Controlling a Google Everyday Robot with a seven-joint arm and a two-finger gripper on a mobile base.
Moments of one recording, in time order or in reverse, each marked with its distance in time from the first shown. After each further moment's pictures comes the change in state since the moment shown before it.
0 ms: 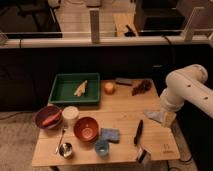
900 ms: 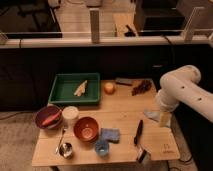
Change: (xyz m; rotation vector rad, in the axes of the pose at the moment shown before) arm -0.037 -0.002 0.006 0.017 0.006 -0.049
